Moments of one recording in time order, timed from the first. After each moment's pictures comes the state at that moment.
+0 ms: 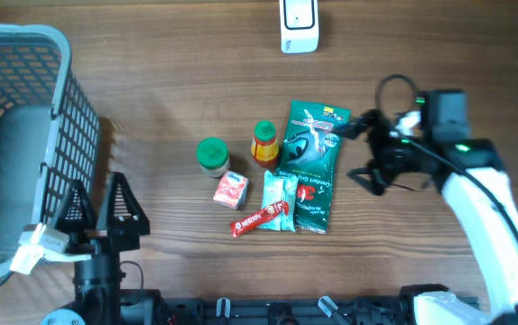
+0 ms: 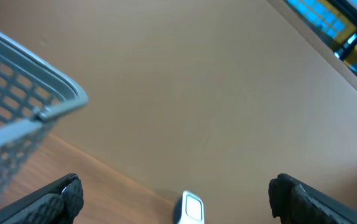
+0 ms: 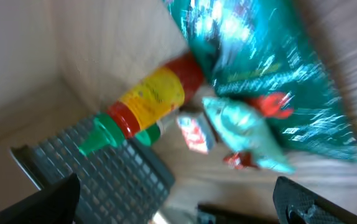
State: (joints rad) left arm -0.04 0.01 0.50 -0.28 -0.08 -0.63; right arm 0.09 1.33 0.98 -0.76 -0.71 1.08
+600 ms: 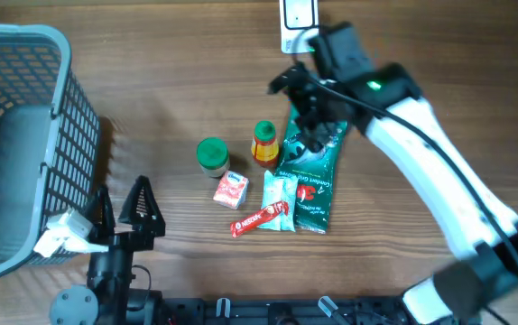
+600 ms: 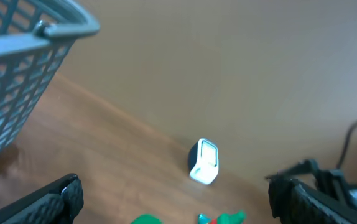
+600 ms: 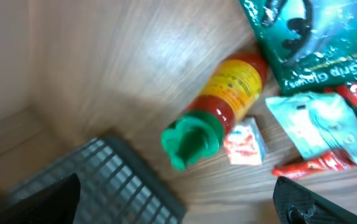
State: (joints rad) left arm -0.11 0.01 0.48 -0.48 -0.08 -0.63; right arm 0.50 1.72 1.66 -1.02 -0.26 1.40
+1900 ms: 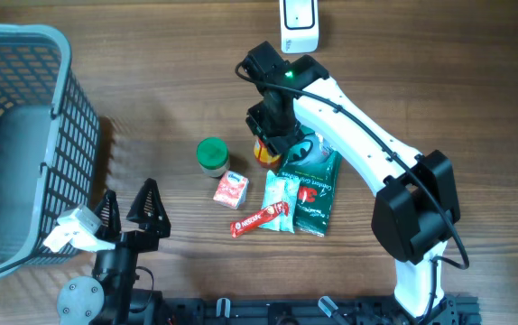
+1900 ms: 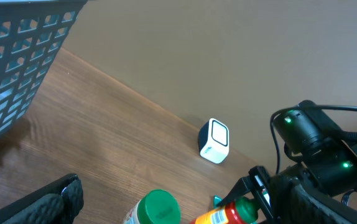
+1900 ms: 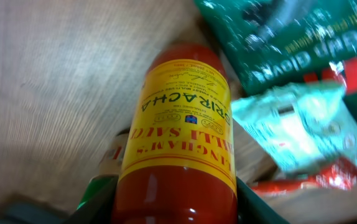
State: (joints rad) left arm -0.13 0.01 0.46 -0.54 -0.08 -0.63; right arm 0.62 2.07 1.81 -1.17 -0.18 1.51
